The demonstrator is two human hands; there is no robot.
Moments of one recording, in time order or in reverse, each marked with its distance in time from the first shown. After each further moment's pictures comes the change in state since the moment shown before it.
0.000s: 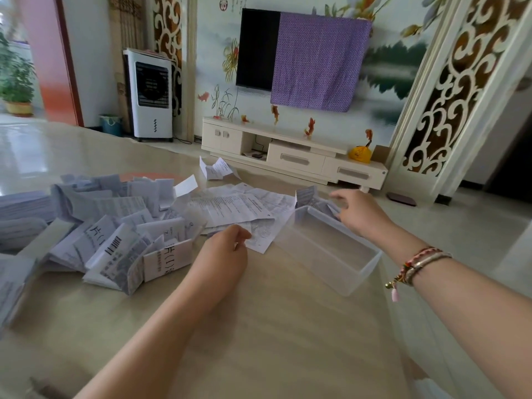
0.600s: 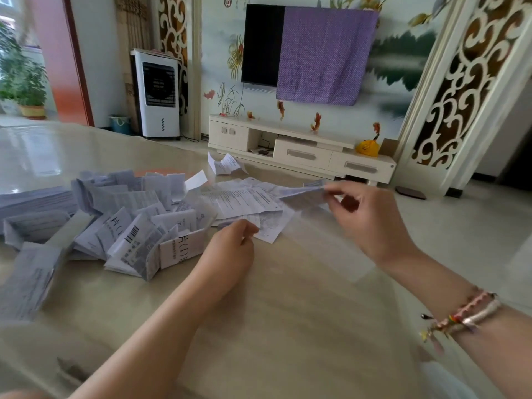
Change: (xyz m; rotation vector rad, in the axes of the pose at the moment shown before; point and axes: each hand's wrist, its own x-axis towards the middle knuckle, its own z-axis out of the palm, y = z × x) left_hand -0.012 -0.002 -0.006 0.052 -0.004 0.056; right_hand -0.090 -0.047 -0.016 0.287 0.378 -0.479
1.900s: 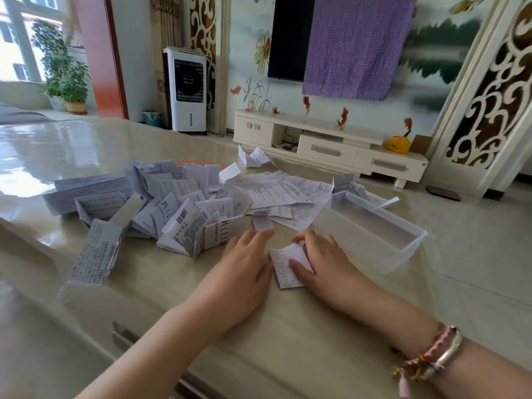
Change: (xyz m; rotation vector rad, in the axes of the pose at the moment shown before) left_hand -0.060 -0.033 -0.026 0.233 -0.055 0.293; right_hand -0.053 -0.050 0.074 -0.106 -0.644 0.171
